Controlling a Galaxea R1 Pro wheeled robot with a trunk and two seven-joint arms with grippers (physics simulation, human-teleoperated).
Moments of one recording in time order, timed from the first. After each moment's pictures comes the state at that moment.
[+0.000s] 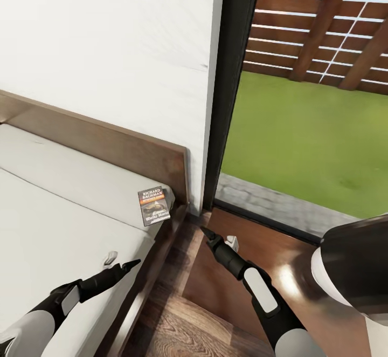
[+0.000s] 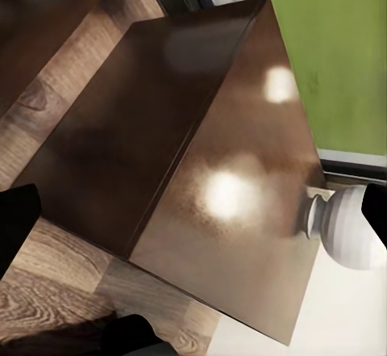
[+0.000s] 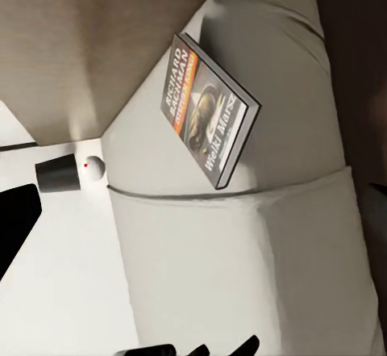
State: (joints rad) left arm -0.71 0.21 0.42 -0.20 0.09 0.31 -0.99; right arm -0.51 0.11 0.09 -0.84 -1.05 0.38 0.39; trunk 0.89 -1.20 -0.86
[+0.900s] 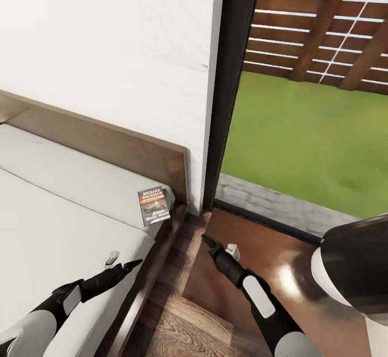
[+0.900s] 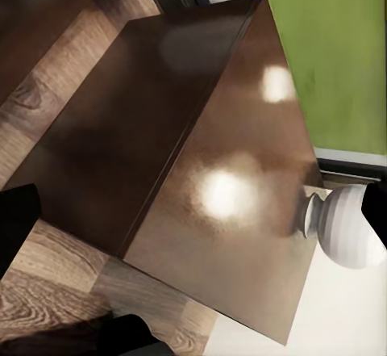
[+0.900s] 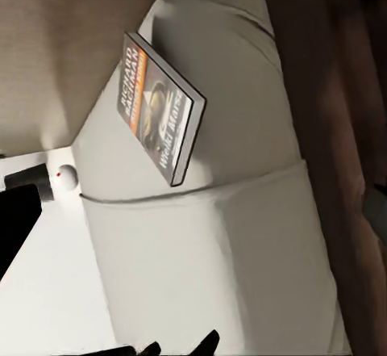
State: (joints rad) left arm -0.71 0.20 0.42 -0.20 0.09 0.31 -0.99; right arm -0.51 0.11 0.10 -0.74 -1.04 0.31 0.40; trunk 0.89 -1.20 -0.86
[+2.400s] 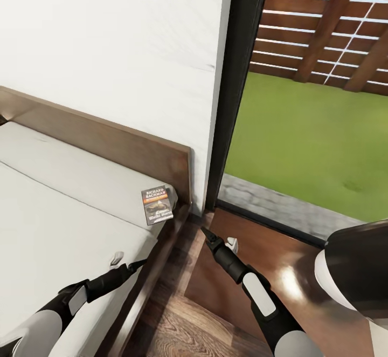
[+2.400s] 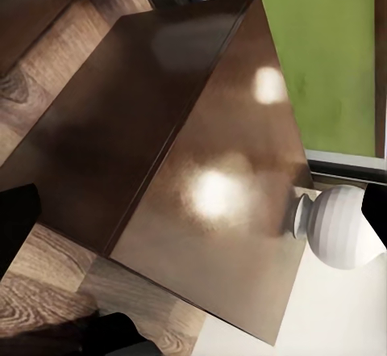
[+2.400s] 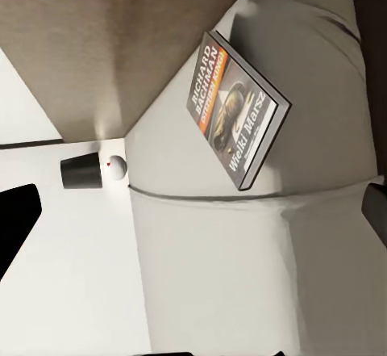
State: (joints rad) left arm -0.71 0.17 0.42 -0.20 0.09 0.31 -0.99; right arm -0.51 0.11 0.10 -0.78 -1.04 0.30 0.53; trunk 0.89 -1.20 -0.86
